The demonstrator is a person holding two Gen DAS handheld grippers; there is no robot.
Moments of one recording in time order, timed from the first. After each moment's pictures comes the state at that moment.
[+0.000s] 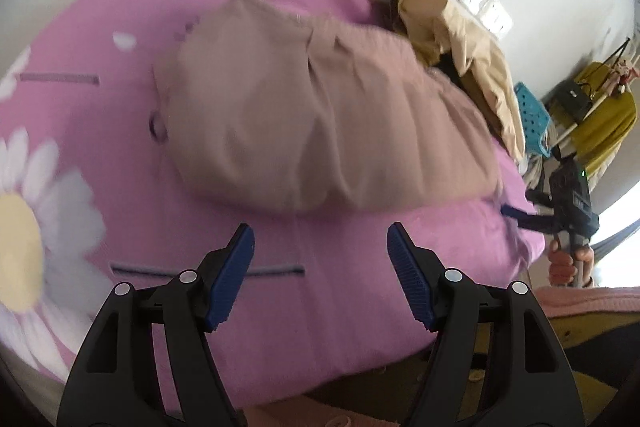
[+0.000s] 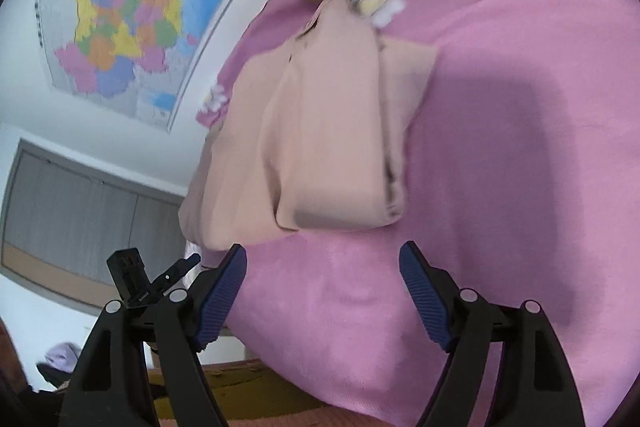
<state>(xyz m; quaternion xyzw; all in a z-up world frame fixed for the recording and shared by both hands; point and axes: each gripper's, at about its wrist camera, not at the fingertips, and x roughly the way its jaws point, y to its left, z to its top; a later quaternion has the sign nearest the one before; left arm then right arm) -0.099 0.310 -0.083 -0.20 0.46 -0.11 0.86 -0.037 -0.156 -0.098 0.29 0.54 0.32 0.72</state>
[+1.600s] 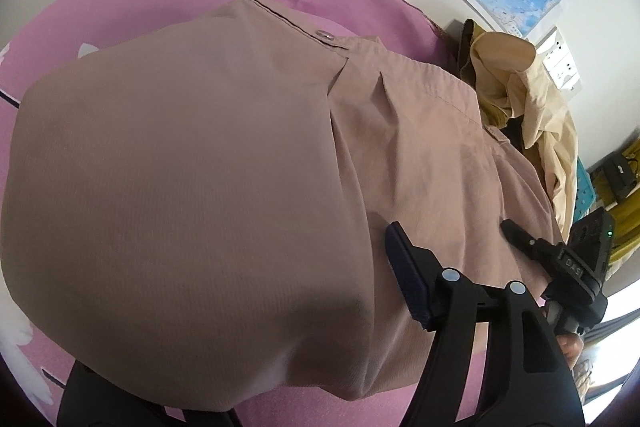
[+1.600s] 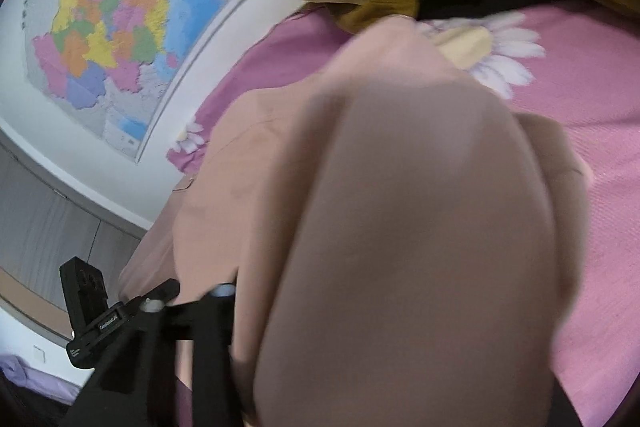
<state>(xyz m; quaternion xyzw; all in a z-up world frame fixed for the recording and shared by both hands) 0.000 0.280 -0.095 -0.26 0.45 0.00 0.86 0.042 -0.066 -0.099 0.26 0.48 0.28 0.79</state>
